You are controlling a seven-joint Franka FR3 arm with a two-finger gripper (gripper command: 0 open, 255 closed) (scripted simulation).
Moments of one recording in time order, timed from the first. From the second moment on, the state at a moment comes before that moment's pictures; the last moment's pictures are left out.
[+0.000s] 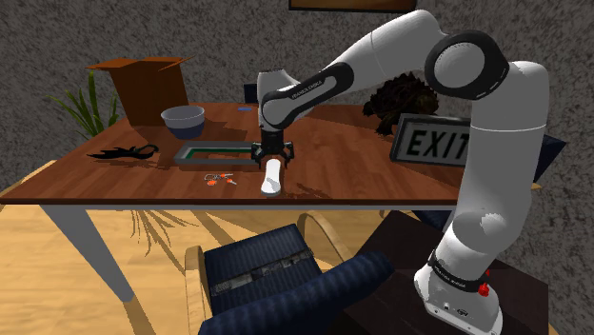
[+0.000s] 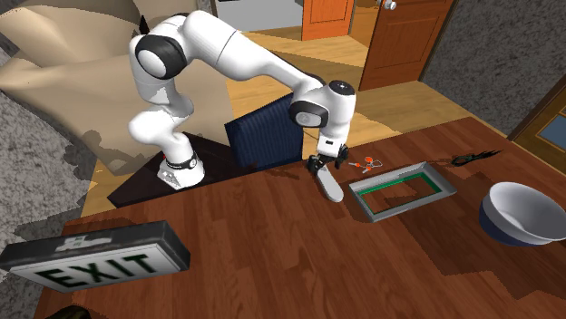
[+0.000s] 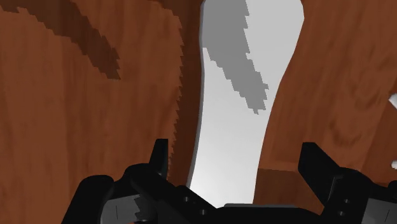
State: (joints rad) arm -0.10 0.29 0.27 -1.87 -0.07 2.16 0.94
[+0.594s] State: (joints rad) arm -0.09 0.34 0.27 -1.89 -0.09 2.23 0.95
